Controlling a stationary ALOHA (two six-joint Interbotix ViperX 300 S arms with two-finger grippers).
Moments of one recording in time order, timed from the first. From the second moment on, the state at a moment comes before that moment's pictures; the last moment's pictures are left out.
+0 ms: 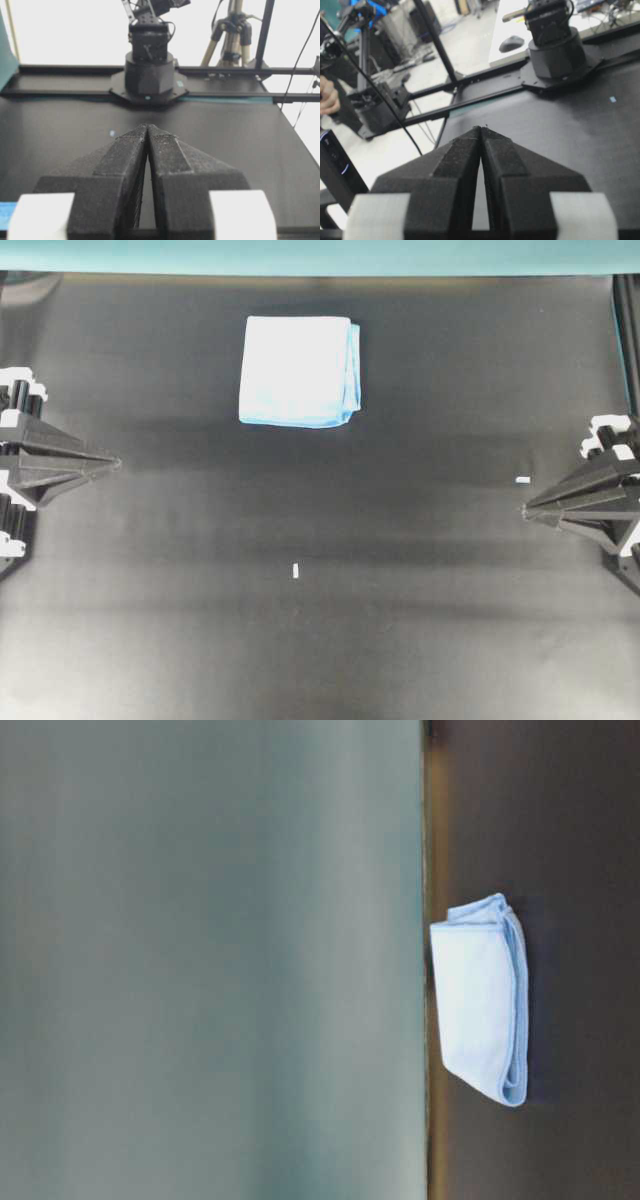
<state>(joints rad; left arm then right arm) 0.00 -0.96 1.17 0.00 -0.29 0.00 0.18 -0.97 1.18 0.00 -0.29 0.40</state>
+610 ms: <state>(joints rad) 0.10 -0.68 1.11 0.04 -0.29 -0.06 0.18 -0.97 1.18 0.00 -0.24 0.40</state>
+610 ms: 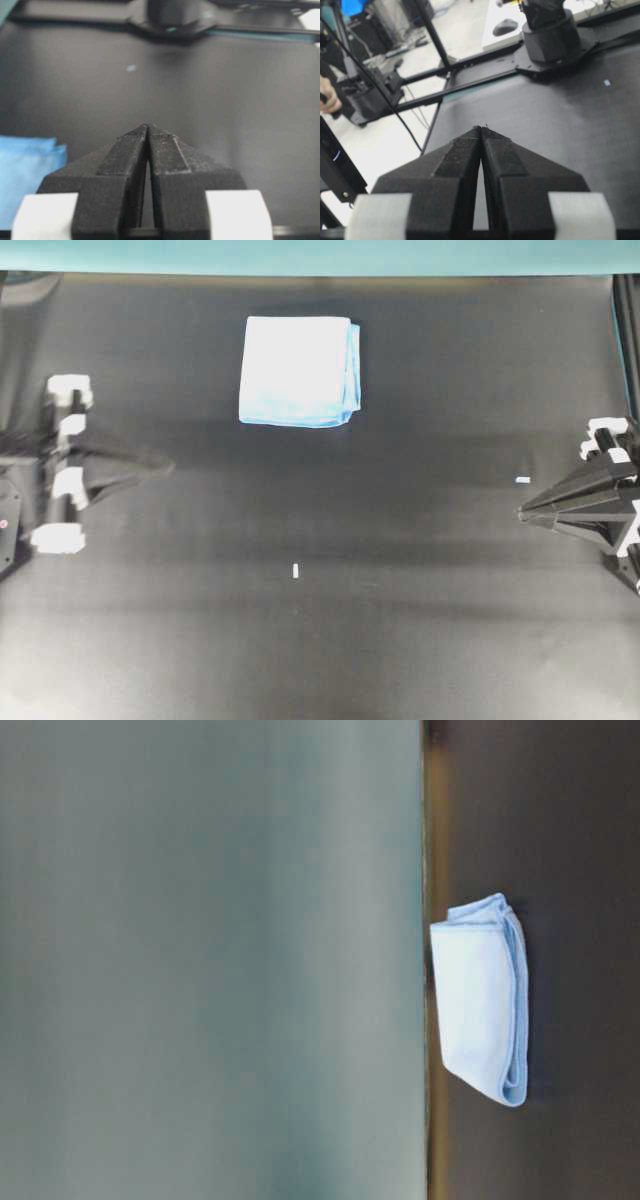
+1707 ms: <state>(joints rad) 0.46 0.25 0.45 0.04 -0.03 -0.22 0.18 -0.97 1.19 0.00 -0.20 0.40</state>
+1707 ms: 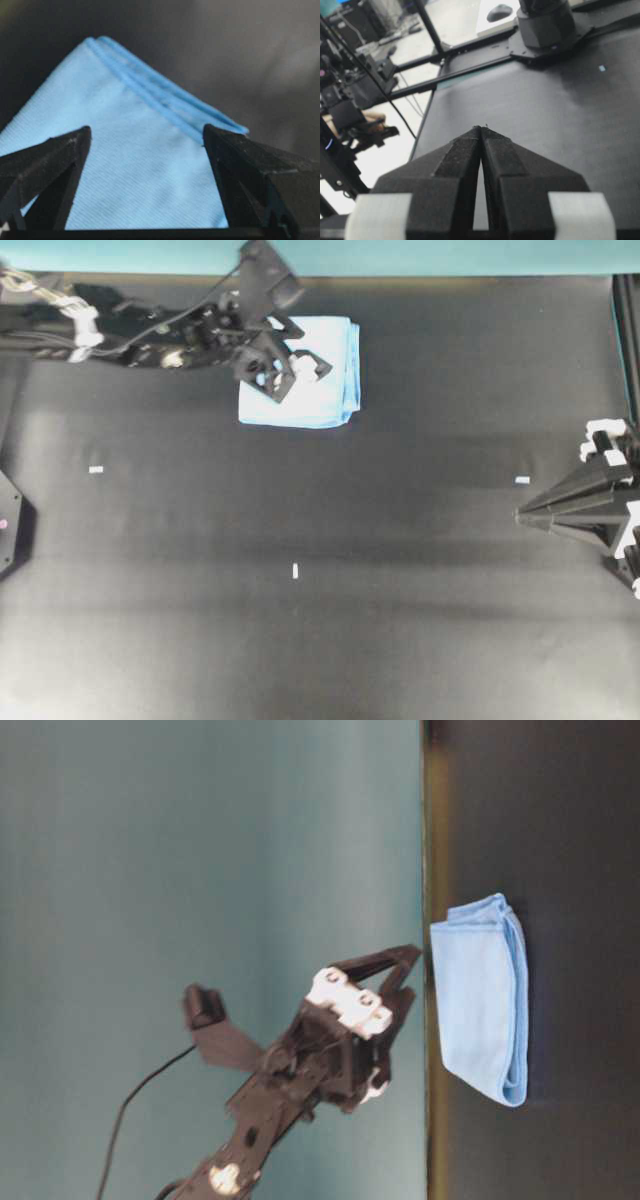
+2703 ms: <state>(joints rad) 0.47 0.34 0.46 0.04 0.06 -0.17 0.18 -0.99 1.20 0.00 -0.20 0.40</state>
